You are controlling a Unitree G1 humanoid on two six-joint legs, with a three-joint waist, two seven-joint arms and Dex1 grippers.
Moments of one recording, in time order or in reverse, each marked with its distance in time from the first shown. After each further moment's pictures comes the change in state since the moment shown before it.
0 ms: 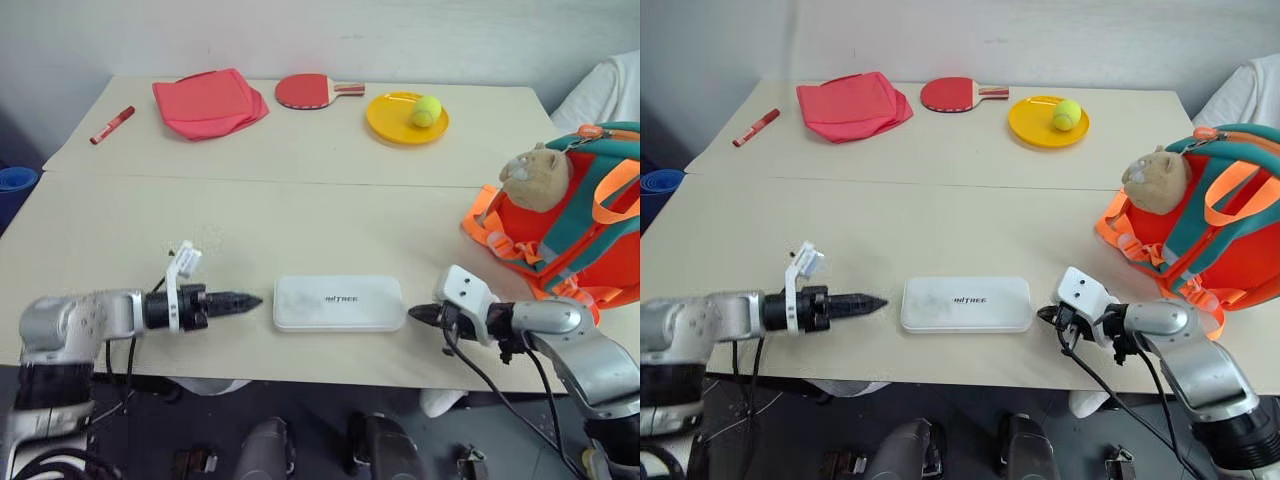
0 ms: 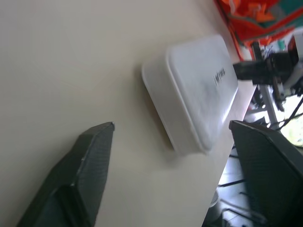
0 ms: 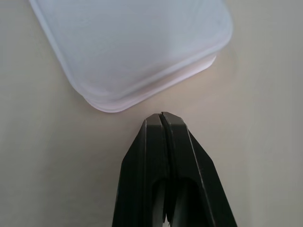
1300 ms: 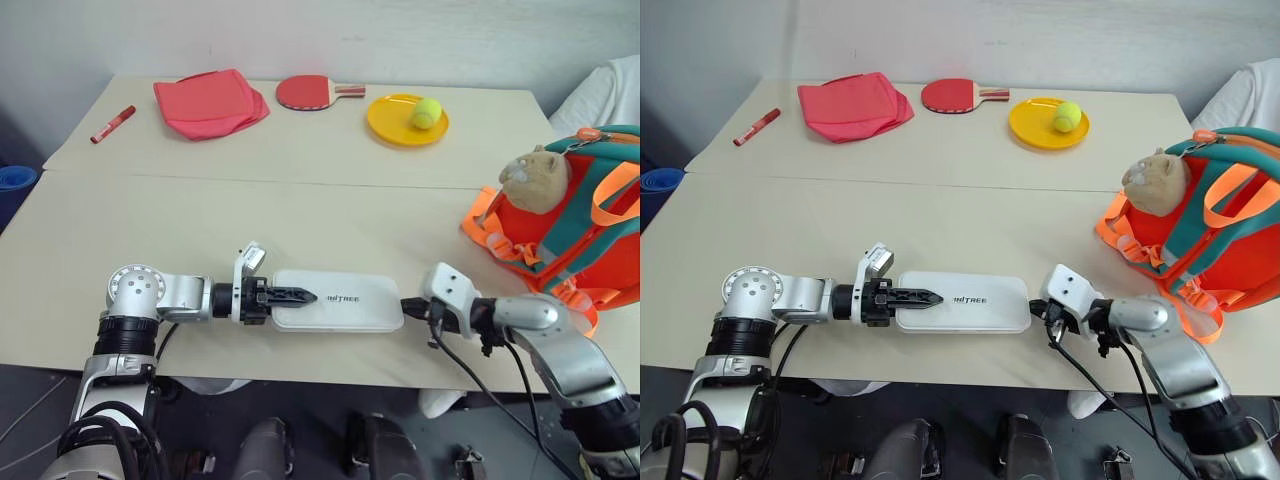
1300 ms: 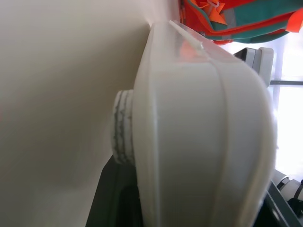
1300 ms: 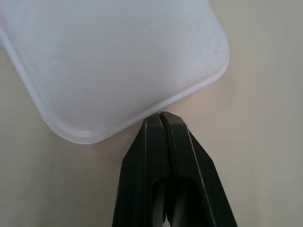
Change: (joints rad) left arm -0.099 -0.203 -0.074 0.189 -0.543 0.105 0.494; right arm 0.039 0.115 -0.019 0.062 0.032 -0.120 -0.007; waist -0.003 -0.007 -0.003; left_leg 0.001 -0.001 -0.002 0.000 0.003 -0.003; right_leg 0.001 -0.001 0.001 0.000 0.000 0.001
